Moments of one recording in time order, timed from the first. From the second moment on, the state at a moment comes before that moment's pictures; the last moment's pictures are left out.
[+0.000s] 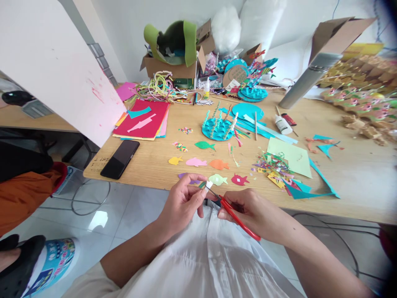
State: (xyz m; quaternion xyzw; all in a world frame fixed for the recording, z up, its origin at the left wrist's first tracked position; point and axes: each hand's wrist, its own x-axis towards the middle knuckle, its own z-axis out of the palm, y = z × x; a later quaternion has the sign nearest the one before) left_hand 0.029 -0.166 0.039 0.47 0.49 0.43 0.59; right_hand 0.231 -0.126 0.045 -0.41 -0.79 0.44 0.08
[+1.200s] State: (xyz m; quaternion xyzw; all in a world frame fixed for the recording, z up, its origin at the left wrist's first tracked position) left_hand 0.014 -0.158 0.041 0.46 0.49 0.48 0.56; right_hand 0.231 -0.128 0.074 -0.25 -0.96 -0.05 0.11
